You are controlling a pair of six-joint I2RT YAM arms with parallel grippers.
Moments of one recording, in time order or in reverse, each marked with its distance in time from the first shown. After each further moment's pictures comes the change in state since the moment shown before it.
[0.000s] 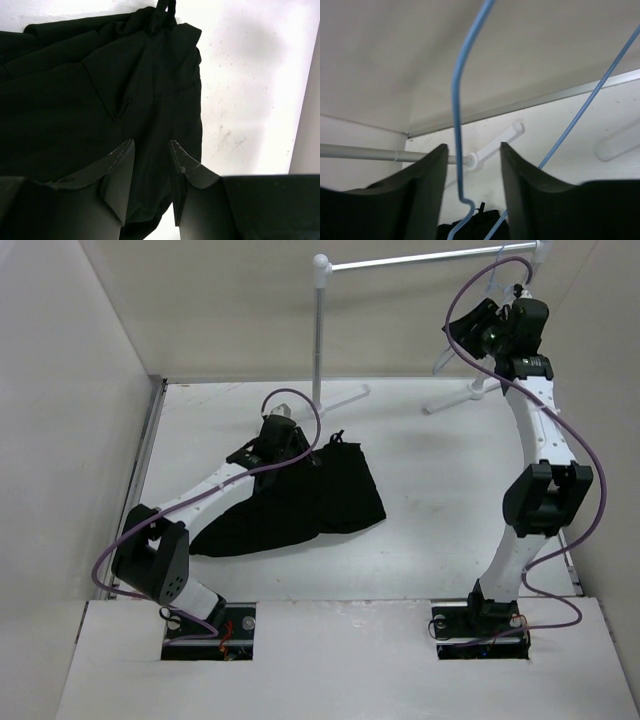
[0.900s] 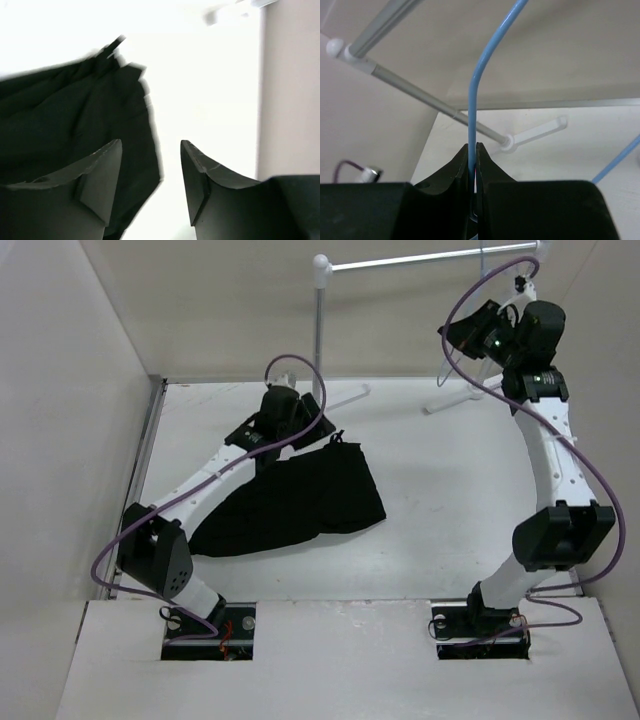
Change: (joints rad) left arm -0.007 0.037 0.214 -0.041 0.010 -0.001; right arm 0.048 -0.236 -0.148 0.064 -0.154 -0.058
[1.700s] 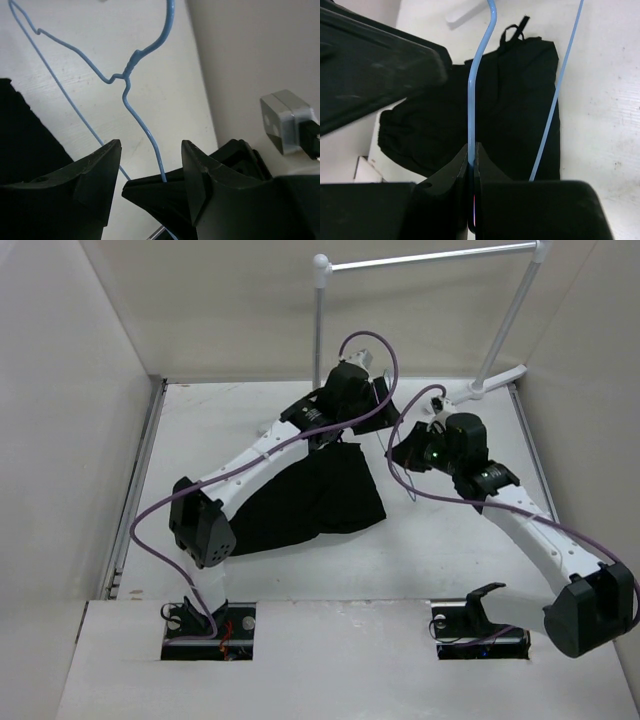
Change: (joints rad) left arm -0.229 0.308 0.577 -0.169 0.040 0.019; right arm 0.374 -0.480 -0.885 0.041 0.180 -0.022
